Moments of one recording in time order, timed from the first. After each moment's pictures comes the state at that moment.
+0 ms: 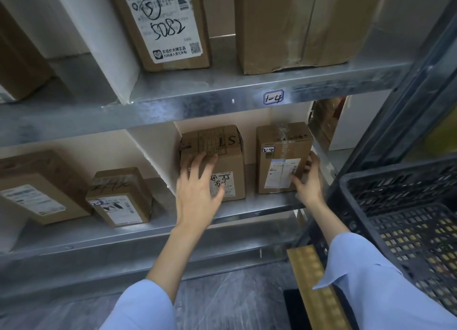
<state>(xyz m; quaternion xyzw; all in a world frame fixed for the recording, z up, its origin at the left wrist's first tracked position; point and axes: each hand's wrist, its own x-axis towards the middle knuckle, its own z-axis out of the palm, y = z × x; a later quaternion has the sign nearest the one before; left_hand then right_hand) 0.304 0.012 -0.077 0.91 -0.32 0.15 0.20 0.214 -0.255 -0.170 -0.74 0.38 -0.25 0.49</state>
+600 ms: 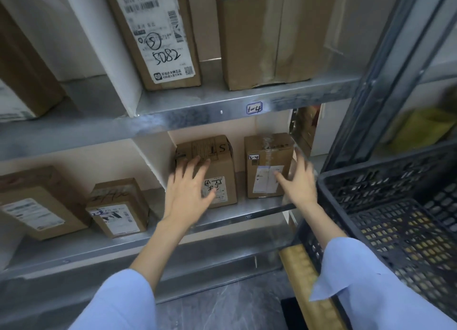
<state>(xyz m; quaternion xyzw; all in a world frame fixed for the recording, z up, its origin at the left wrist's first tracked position) 0.307 0.028 -0.049 0.91 -0.38 0.13 0.08 0.183 -0.220 -0.103 -0.83 0.40 -0.24 0.33</state>
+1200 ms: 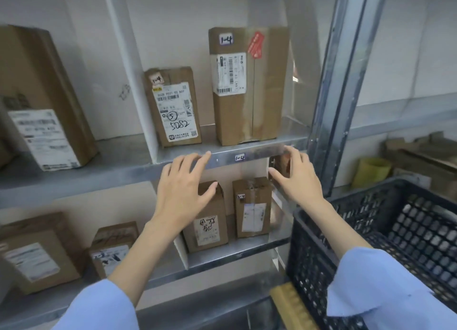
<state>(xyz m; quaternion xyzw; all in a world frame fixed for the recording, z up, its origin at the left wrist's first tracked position) 0.272 0.045 0.085 0.81 -0.45 0.34 0.15 0.128 -0.196 0.060 -0.86 0.32 -0.34 0.21</state>
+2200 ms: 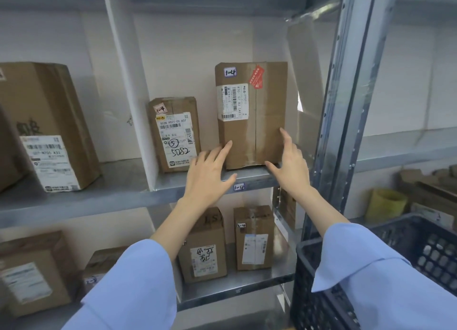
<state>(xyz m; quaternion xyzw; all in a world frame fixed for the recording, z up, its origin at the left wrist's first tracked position) 0.304 -0.051 0.129 0.83 -0.44 0.30 0.16 0.185 -0.236 0.130 -0.87 0.24 -0.41 0.13</state>
